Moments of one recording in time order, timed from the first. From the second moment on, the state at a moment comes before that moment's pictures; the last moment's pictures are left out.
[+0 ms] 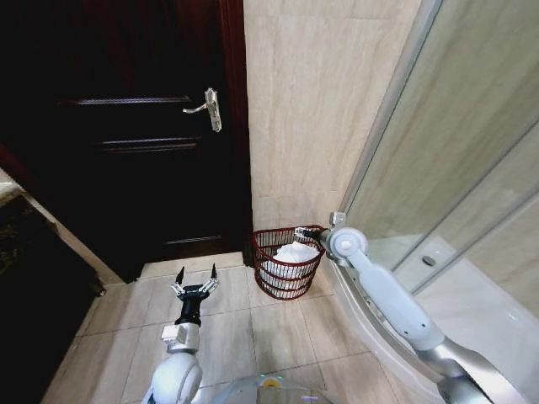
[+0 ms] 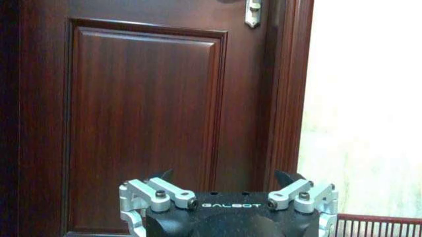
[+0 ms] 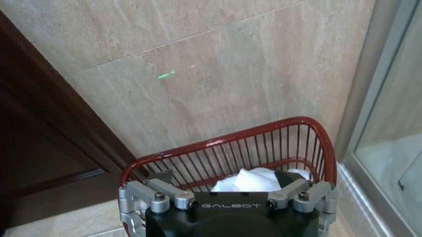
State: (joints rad) left arm 1.69 -1.32 -0.43 -2.07 -0.20 -0.24 -0.31; right arm -0.62 1.04 0.00 1.79 1.41 -0.73 0.83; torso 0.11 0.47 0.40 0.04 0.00
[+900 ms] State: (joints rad) left arm 1.70 -1.29 -0.46 -2.09 -0.20 -0.21 -0.31; right arm -1.18 1.08 0.26 2.06 0.64 -0.41 0.38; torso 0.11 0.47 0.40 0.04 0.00
